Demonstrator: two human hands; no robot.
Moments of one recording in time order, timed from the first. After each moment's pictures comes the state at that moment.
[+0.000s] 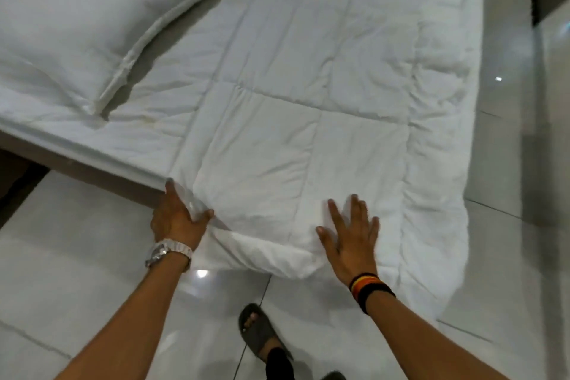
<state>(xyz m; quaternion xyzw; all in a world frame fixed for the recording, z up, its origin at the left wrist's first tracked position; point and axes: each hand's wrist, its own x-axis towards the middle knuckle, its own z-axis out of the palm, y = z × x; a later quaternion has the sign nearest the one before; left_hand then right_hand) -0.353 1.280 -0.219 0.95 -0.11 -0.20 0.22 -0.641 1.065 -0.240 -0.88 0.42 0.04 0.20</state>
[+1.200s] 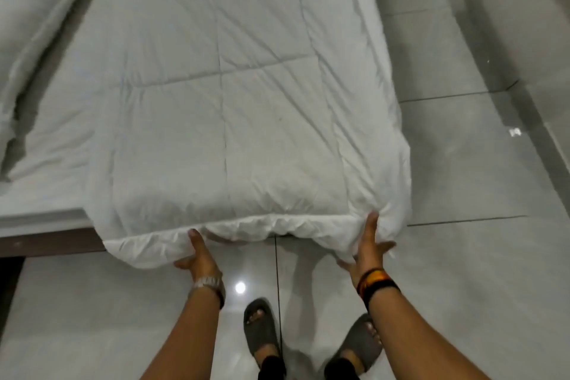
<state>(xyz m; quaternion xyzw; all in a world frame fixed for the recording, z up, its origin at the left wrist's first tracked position) -0.516 1.257 -0.310 0.77 0.22 -0.31 0.51 -0.777 1.138 -0.307 -0.02 0.71 -0.31 0.63</state>
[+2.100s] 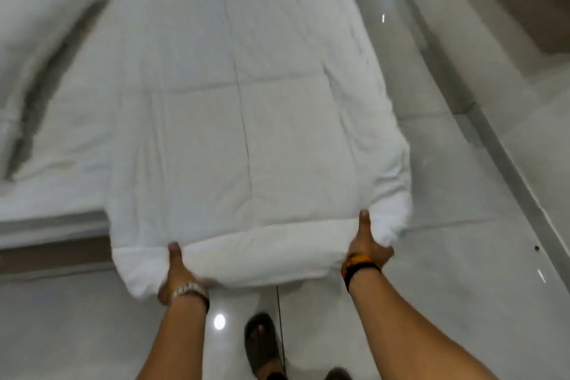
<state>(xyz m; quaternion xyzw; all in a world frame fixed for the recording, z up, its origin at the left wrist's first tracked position) -0.448 1.335 -0.293 0.66 0.37 -0.26 0.61 -0.730 1.188 -0.296 -0.03 0.77 -0.45 0.45</state>
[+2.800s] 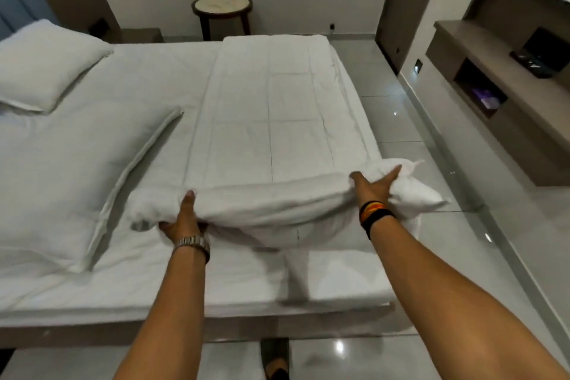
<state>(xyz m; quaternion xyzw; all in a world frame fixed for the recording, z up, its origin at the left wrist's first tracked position) -0.289 1.110 -0.043 0.54 0.15 -0.27 0.79 -0.589 0.932 0.001 -0.38 0.64 -0.42 0.51</state>
